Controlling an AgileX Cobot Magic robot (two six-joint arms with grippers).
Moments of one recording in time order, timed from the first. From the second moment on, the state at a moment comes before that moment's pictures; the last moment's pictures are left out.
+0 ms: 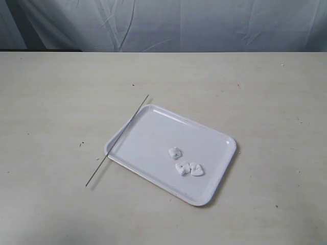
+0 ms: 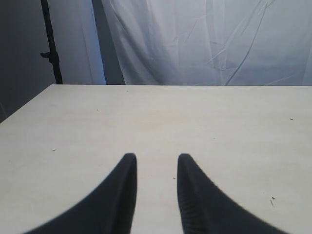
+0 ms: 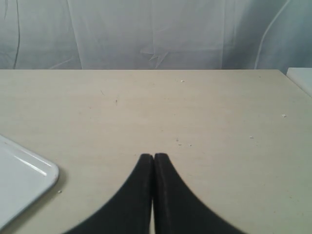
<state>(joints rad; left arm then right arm) 0.10 0.00 0.00 0.00 0.23 0.03 0.01 0.01 0.00 -0.01 0.31 0.02</state>
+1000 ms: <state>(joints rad) 0.10 0.00 0.00 -0.02 0.23 0.03 0.01 0.01 0.00 -0.01 0.31 0.02</state>
